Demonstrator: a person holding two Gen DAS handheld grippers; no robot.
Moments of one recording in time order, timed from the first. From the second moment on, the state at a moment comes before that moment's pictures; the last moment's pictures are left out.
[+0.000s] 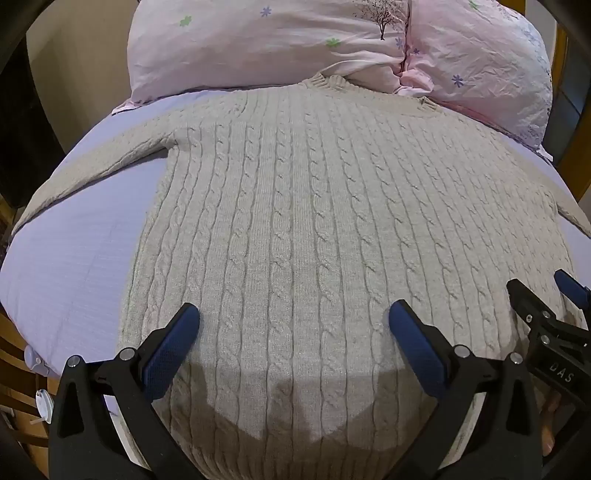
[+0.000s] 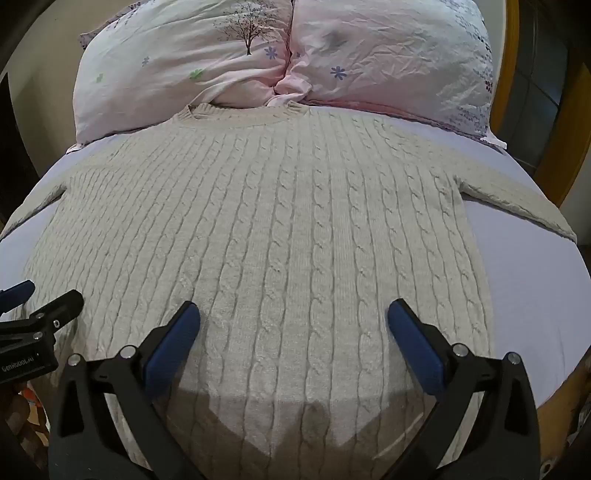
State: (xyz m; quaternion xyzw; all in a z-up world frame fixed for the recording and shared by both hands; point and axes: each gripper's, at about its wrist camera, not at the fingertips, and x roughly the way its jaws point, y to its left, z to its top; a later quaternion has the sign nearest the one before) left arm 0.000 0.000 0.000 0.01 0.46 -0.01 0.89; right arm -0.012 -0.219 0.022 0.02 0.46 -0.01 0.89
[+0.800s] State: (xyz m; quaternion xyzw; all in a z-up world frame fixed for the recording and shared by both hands) left arm -0.002 0.000 0.003 0.01 0.46 -0.01 0.89; right arm -0.013 -0.219 0.021 0.02 0.46 -0.01 0.89
